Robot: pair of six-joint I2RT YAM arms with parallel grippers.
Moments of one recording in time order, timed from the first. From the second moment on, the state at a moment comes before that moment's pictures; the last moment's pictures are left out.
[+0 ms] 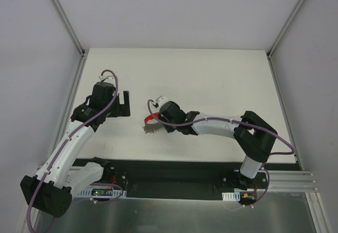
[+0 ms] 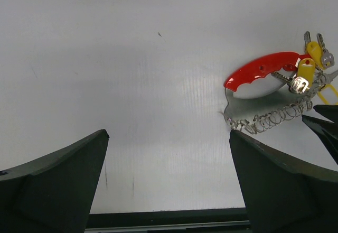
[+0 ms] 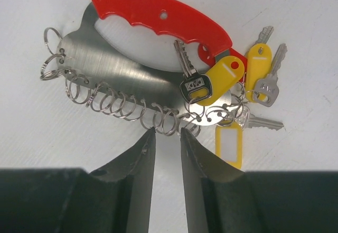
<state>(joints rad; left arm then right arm) -0.31 0.96 0.92 -0.78 -0.13 -0.26 1.04 1.73 1.04 -0.16 0.19 0.21</state>
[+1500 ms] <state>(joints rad) -0.31 0.96 0.92 -0.78 -0.13 -0.26 1.05 1.84 1.11 -0.20 0.30 0.15</state>
